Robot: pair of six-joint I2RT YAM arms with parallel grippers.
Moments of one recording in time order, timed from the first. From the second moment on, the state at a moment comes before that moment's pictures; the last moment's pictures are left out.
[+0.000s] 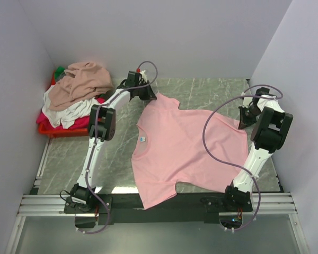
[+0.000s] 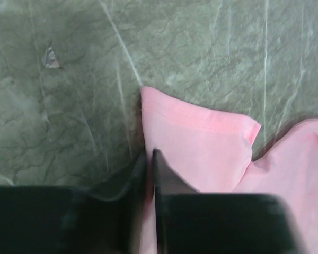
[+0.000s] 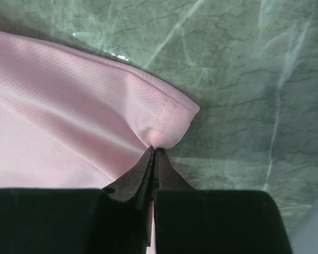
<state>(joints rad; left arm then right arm) -0.31 2.66 2.29 -0.30 0.50 -0.47 -0.39 2.13 1.62 -0.88 -0.23 -0.41</state>
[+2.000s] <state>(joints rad) -0.26 2.52 2.13 -0.40 0.28 -0.32 -0.32 2.21 1.91 -0.92 -0.43 -0.37</state>
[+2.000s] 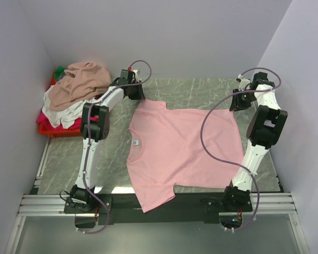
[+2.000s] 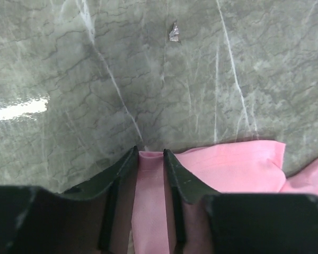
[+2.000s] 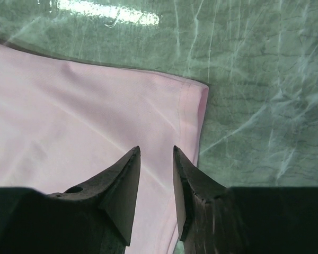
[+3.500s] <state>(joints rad) -0.26 2.52 2.11 -0.36 0.30 -0.32 -0.28 2.51 2.27 -1.03 -0.31 -0.39</state>
